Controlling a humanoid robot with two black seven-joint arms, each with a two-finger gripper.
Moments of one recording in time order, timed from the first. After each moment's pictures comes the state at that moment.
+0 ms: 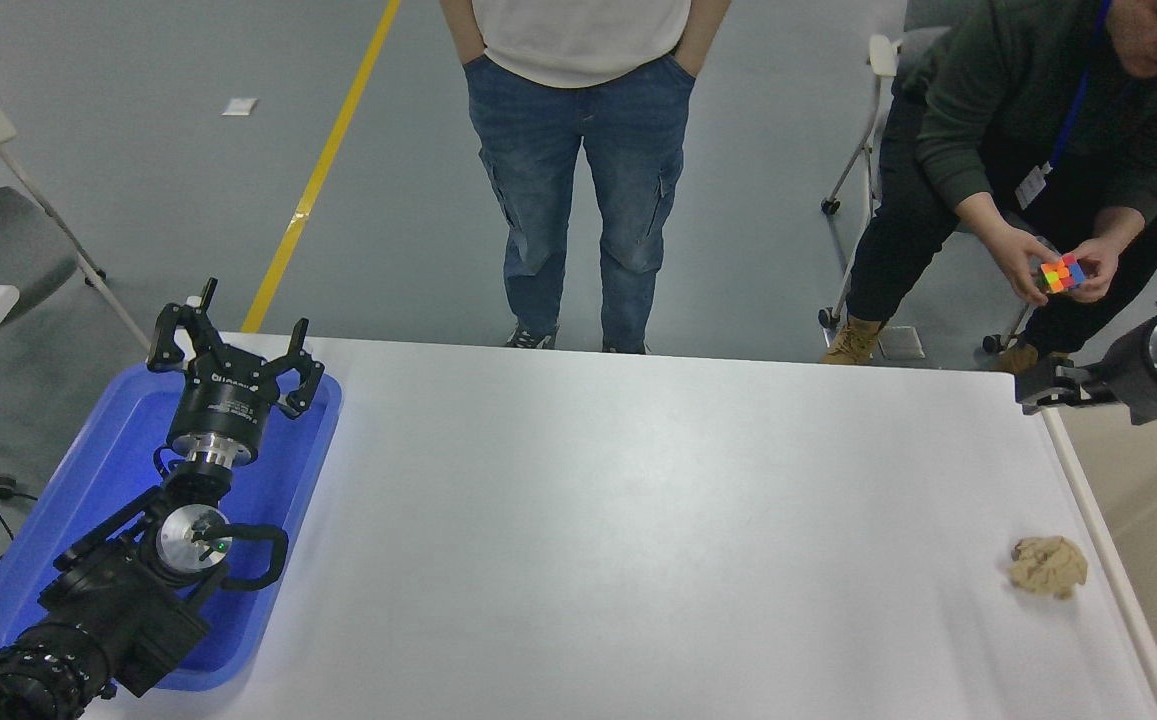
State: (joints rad) left arm -0.61 0.18 -0.87 -0.41 -0.09 -0.58 -0.50; right arm 1.60 -0.58 -1.27 0.98 -0.41 0.30 0.02
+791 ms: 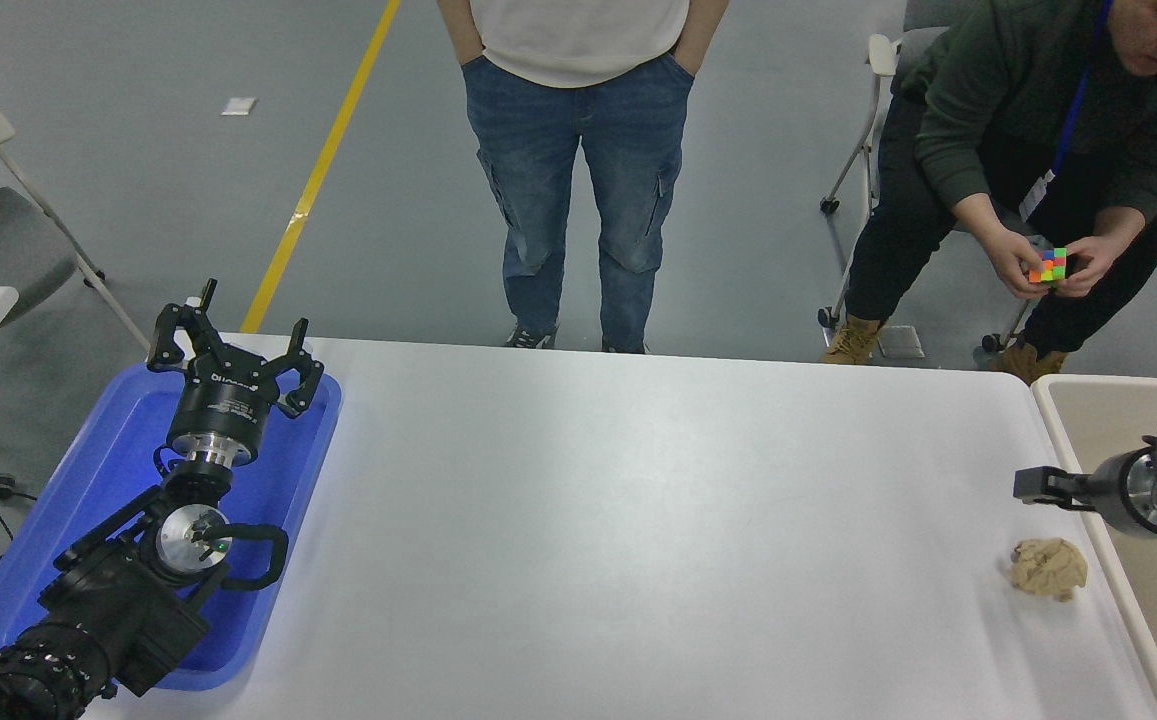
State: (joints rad) left arm -0.61 0.18 -0.87 -0.41 -0.09 -0.58 -0.50; right arm 1.19 -0.59 -1.05 0.84 -0.40 0.10 0.02
